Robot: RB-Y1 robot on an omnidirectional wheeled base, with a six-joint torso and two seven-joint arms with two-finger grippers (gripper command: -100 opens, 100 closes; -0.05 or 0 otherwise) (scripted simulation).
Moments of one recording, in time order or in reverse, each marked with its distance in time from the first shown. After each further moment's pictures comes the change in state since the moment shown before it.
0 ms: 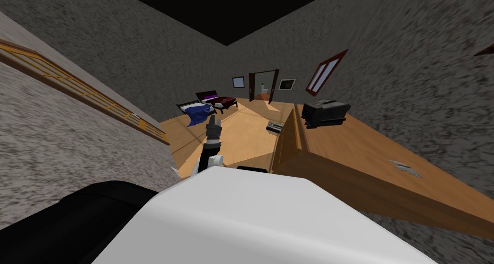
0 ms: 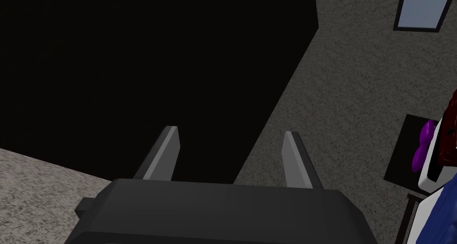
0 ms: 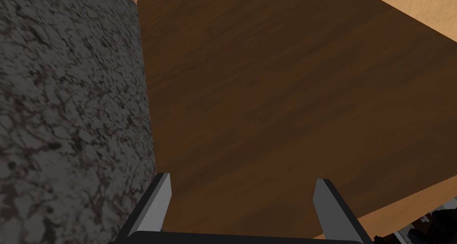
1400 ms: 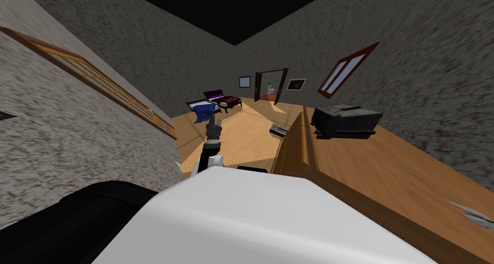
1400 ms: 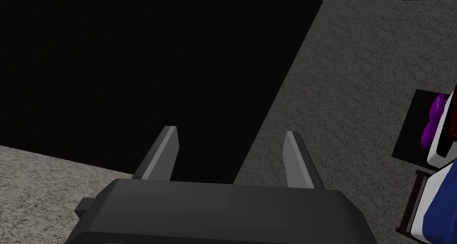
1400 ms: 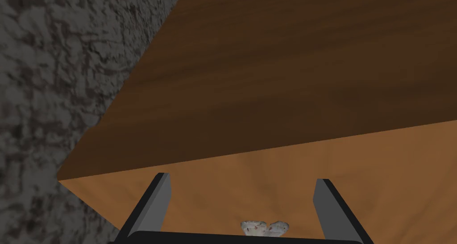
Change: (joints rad) left arm 0.000 0.000 0.000 0.000 0.000 0.000 0.000; right arm 0.138 -0.392 -0.106 0.247 0.119 -0.079 -0.173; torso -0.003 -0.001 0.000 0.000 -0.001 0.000
